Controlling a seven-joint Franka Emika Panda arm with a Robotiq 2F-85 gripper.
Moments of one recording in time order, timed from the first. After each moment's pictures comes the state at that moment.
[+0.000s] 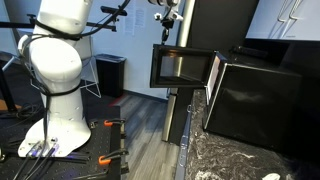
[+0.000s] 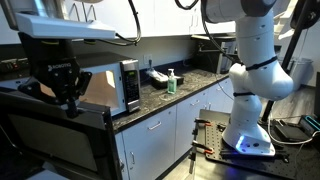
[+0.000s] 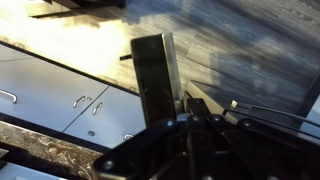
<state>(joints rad) 0.46 0.35 0.26 -1.37 0.04 1.71 0.85</state>
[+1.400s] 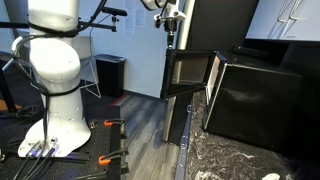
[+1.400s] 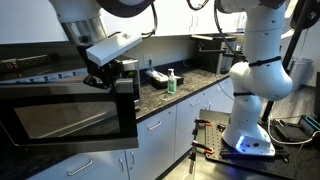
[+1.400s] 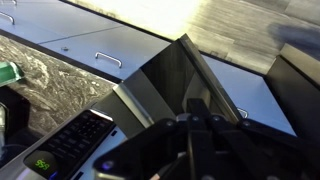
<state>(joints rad) 0.42 0.16 0.23 -1.66 -0.28 1.65 0.94</state>
